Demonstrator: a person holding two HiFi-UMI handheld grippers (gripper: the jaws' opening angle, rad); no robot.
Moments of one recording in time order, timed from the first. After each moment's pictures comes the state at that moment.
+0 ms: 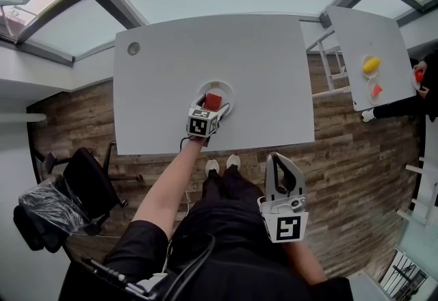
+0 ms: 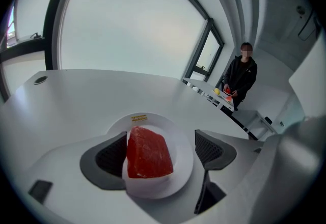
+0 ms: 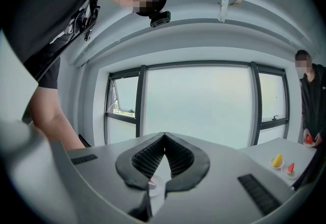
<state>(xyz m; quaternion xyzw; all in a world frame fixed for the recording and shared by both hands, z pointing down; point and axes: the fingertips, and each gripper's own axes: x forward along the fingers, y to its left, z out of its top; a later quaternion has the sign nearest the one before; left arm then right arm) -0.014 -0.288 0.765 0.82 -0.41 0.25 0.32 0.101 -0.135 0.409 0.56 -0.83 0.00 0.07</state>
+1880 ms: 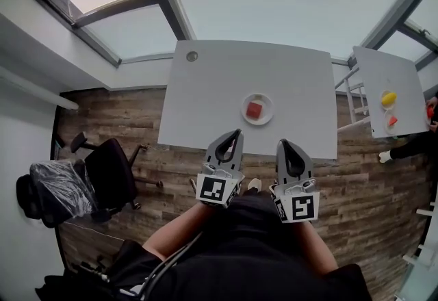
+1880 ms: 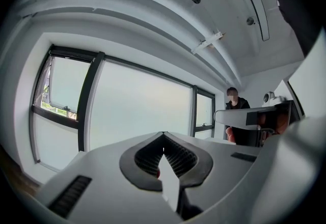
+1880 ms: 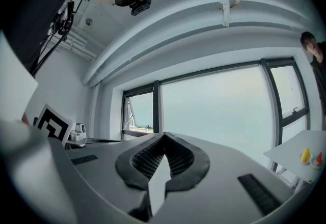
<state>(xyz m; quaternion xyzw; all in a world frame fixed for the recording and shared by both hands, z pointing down) -0.087 -0.120 0.415 0.84 -0.54 0.00 0.06 0.018 -0.101 0.367 0.49 -0.87 0.01 -0.02</state>
